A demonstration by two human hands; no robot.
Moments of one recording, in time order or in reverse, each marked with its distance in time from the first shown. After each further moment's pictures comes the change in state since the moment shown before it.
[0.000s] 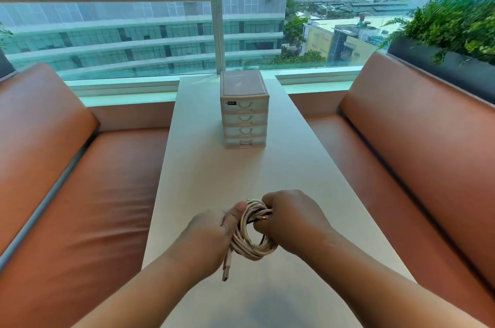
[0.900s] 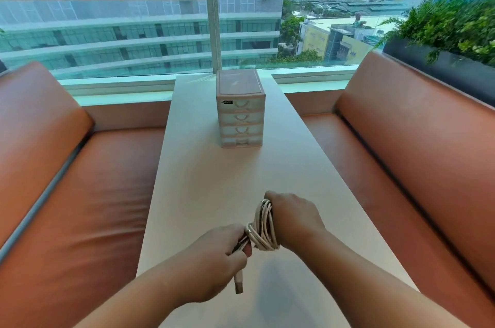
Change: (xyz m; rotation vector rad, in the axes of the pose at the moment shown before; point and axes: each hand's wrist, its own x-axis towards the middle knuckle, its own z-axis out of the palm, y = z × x) left_hand -0.006 -0.013 0.010 0.176 -0.306 0.188; right_hand 0.014 0.024 0.022 -0.238 0.039 -0.037
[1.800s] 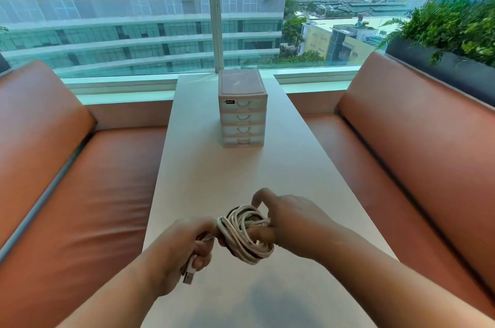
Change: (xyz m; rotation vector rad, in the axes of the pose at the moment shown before) left_hand -0.008 -0.019 -0.022 -0.786 0.119 -0.314; right_hand -0.019 -0.010 -0.034 0.156 -0.151 -0.177
